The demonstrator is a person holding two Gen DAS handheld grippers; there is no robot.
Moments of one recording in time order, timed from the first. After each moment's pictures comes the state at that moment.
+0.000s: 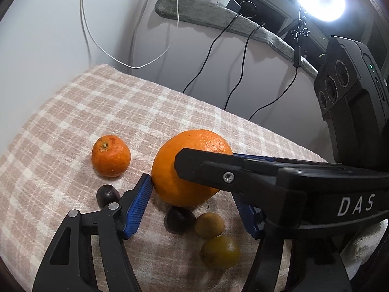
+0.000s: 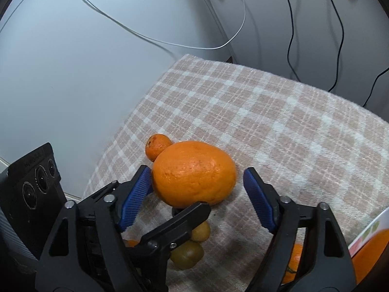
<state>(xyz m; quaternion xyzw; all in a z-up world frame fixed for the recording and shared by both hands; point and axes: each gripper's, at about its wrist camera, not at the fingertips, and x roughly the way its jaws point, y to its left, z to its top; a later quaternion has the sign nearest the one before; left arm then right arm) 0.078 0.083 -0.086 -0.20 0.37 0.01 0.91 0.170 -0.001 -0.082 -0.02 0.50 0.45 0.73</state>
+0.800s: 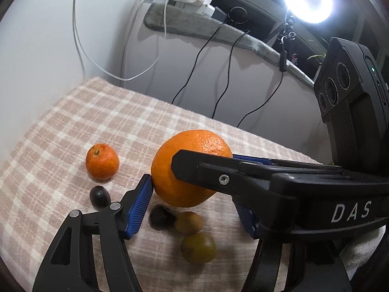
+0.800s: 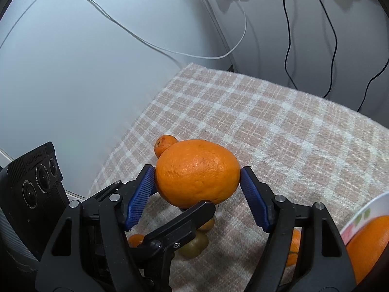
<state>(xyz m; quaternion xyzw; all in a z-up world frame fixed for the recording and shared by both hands) 0.066 0.066 -0.064 -0.19 0.34 0.00 0.92 0.153 -0.026 -0.055 -0.02 0.47 0.45 0.76</state>
